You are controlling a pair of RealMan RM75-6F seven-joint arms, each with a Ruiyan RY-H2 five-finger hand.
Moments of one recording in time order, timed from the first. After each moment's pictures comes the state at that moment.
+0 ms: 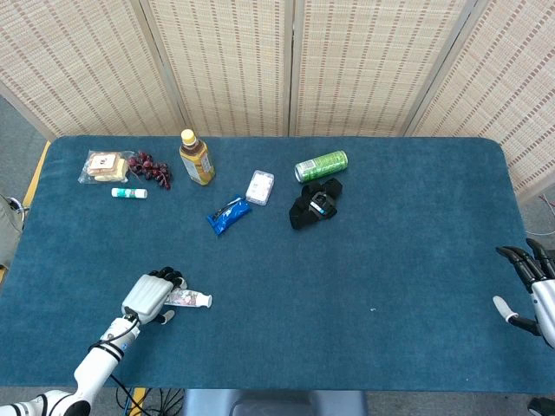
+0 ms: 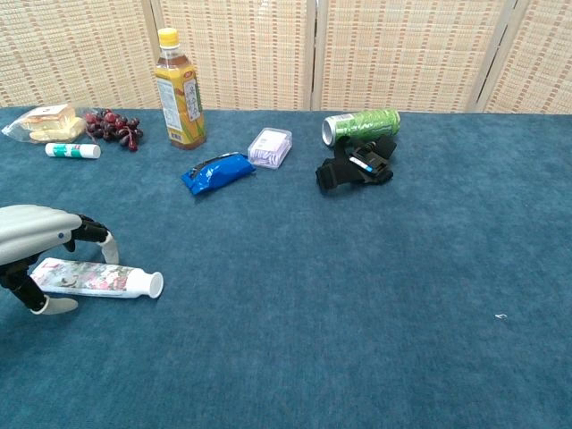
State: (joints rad) left arm -0.50 -1.42 -0.03 -1.56 1.25 0.96 0.39; right arm 0.04 -0.87 0.04 -1.70 -1.57 1.52 0.11
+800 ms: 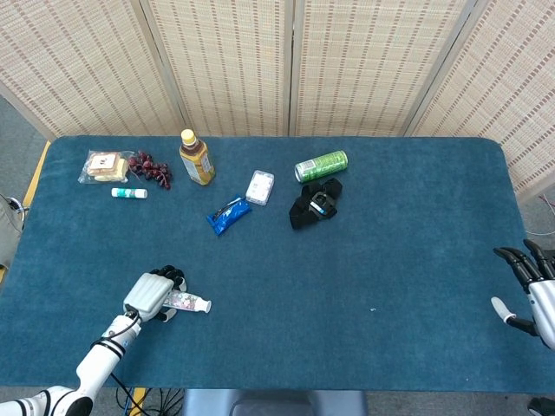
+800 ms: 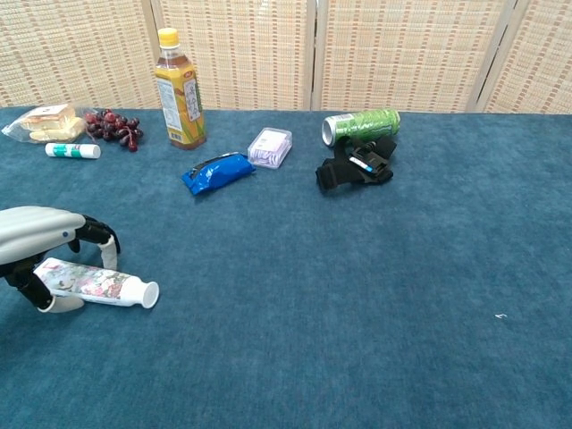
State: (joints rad) left arm -0.52 -1.45 -0.02 -1.50 1.25 0.96 0.31; right arm 0.04 -0.87 0.04 -1.71 -1.57 1.52 0.09
